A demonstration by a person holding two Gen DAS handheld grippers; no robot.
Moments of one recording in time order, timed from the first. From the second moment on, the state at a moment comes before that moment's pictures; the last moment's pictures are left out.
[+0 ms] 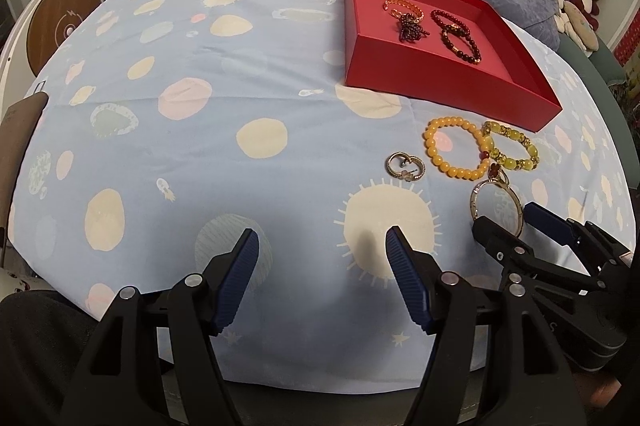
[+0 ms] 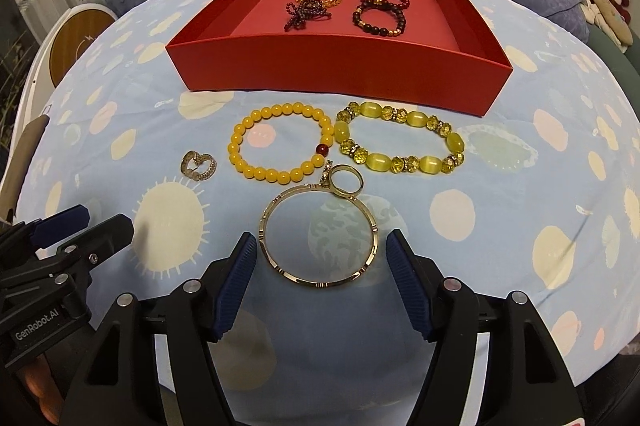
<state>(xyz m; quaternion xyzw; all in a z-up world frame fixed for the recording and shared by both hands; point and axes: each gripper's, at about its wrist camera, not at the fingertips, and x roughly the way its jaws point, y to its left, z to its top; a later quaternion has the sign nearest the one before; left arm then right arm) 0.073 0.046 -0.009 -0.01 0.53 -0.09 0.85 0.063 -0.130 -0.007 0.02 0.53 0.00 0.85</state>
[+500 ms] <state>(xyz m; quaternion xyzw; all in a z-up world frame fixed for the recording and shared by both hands) 0.077 0.033 -0.002 -0.01 0.52 -0.10 0.85 0.043 -0.157 0.006 0.06 0.52 -0.01 0.85</state>
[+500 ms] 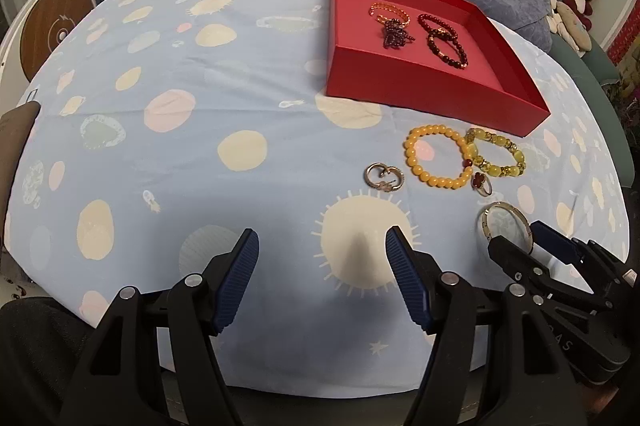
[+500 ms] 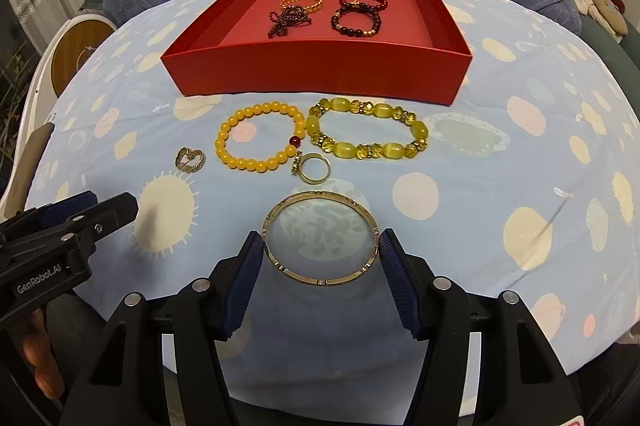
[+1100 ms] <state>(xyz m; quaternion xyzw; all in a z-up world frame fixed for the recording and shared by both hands) 0.133 -0.039 -0.020 0.02 0.53 -0.14 0.84 0.042 -0.188 0.012 0.09 0.52 -0.01 0.85</state>
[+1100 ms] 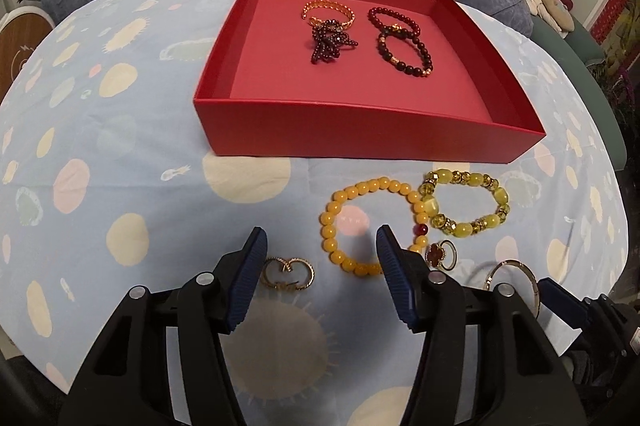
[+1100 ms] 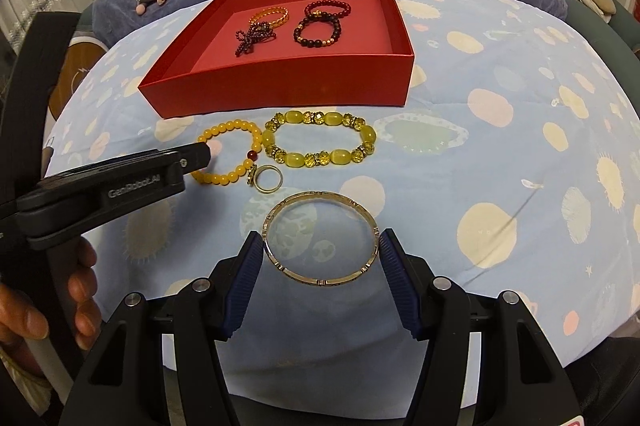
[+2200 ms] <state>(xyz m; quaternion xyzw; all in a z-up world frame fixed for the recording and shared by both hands) 0.146 -0.052 0.097 -0.01 0.45 -0.23 0.86 0.093 -0.214 0.097 0.10 0.45 0.00 0.89</state>
